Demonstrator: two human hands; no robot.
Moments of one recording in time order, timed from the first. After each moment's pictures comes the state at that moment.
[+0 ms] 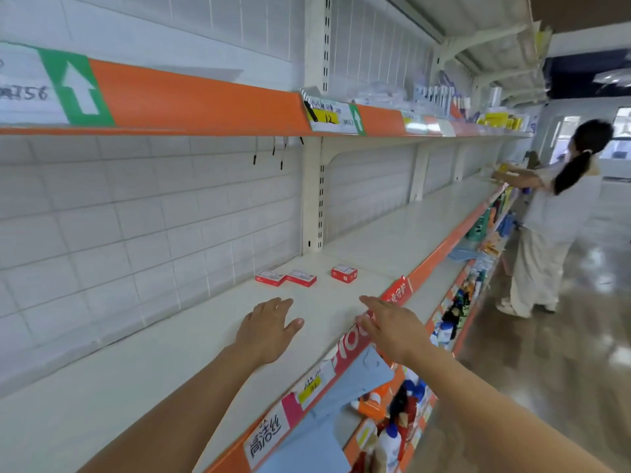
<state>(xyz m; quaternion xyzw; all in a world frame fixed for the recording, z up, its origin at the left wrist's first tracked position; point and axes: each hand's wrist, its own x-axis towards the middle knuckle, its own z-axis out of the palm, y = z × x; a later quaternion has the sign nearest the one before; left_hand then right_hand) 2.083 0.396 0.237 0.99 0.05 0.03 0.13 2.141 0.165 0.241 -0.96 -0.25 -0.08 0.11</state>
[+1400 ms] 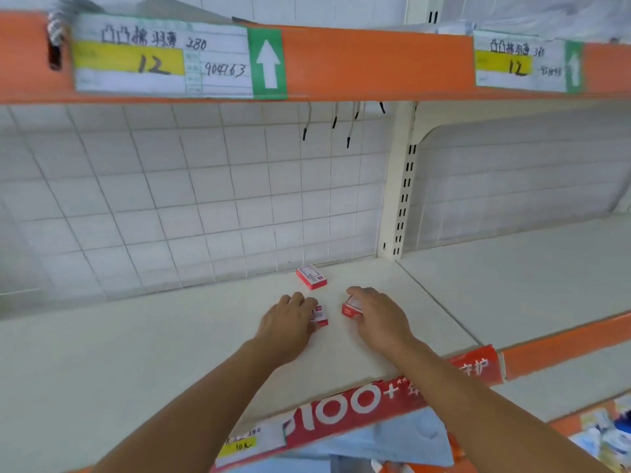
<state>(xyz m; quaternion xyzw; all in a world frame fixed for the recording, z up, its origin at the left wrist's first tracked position) 2.191 0.366 0.214 0.97 0.24 0.09 0.02 2.329 0.246 0.216 -0.86 -0.48 0.00 0.20</state>
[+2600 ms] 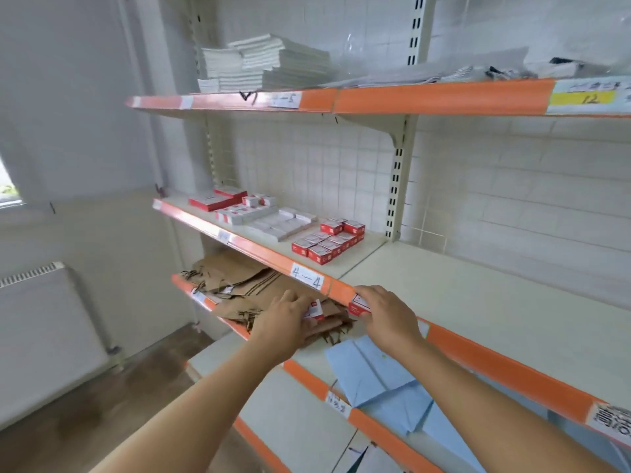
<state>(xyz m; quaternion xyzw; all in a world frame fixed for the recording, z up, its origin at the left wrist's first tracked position) 1.582 0.306 0.232 0.71 0.68 0.17 0.01 1.775 0.360 0.228 -0.53 -0.82 0.05 0.21</state>
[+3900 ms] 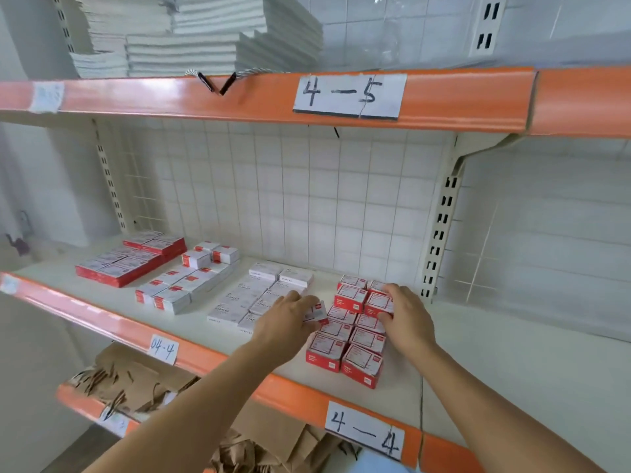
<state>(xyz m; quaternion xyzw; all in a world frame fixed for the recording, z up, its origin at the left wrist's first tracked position) 1.448 0.640 0.240 0.80 0.56 0.21 0.07 1.670 0.643 0.219 -0.71 -0.64 0.01 0.30</state>
